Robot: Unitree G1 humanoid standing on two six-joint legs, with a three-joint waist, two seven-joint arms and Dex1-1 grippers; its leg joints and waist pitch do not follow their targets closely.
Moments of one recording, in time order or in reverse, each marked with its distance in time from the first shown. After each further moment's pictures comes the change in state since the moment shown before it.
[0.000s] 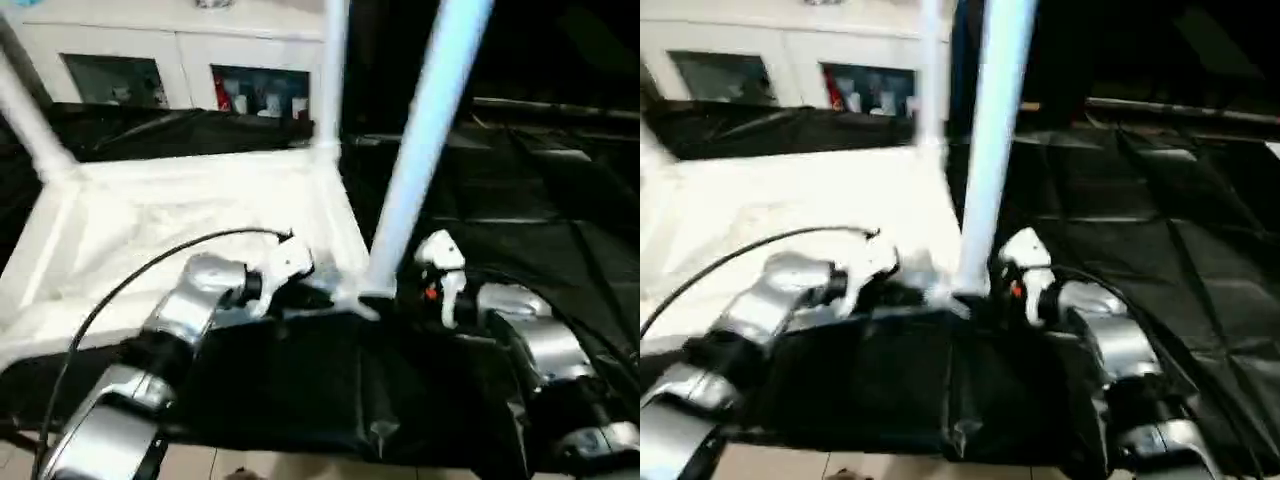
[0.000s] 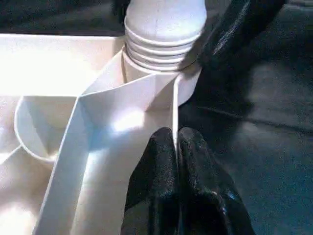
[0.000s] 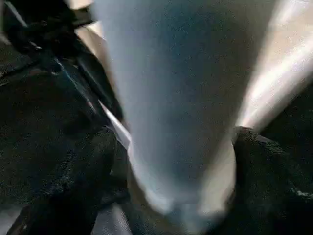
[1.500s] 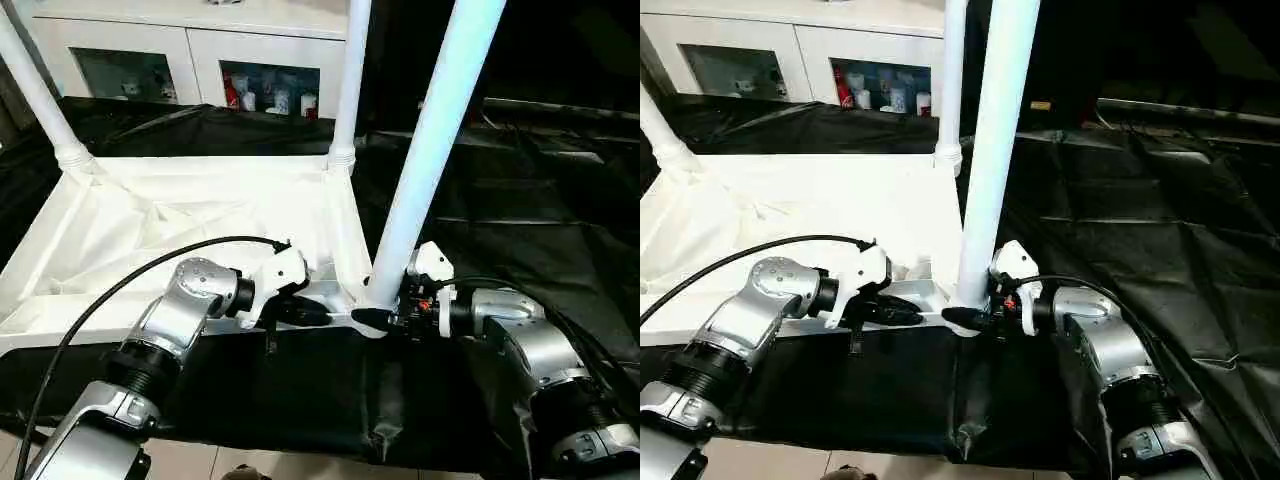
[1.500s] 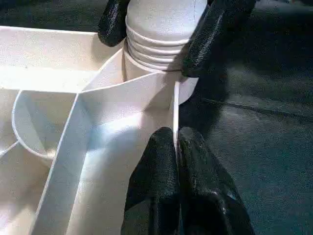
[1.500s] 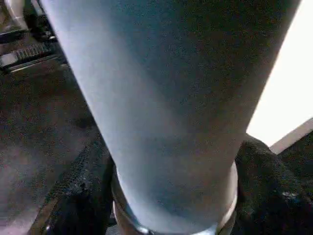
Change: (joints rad) left arm 0.063 0.053 -0.010 -0.137 -0.025 0.078 -0.029; right arm -0.007 0.029 0.017 0.072 -0.010 -0.084 0.038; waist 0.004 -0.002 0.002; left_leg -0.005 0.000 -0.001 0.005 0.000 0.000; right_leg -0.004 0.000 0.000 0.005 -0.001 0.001
